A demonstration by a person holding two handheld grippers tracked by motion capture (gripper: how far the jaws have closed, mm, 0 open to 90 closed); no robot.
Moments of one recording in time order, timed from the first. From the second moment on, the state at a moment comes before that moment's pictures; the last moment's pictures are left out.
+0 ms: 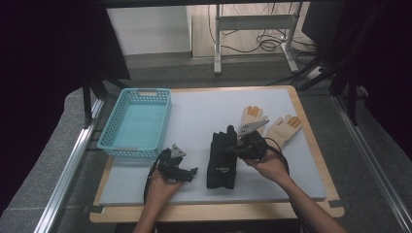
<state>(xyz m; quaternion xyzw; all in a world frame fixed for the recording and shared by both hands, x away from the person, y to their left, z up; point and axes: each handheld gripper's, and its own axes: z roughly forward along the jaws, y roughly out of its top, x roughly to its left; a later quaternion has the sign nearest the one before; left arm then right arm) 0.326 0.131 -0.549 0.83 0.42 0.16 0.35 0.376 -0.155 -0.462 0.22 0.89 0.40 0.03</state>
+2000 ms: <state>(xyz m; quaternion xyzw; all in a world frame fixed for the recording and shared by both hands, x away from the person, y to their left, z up) 0.316 0.175 -0.551 0.82 0.44 0.16 0.34 0.333 -0.185 -0.530 0.23 0.89 0.39 0.05</state>
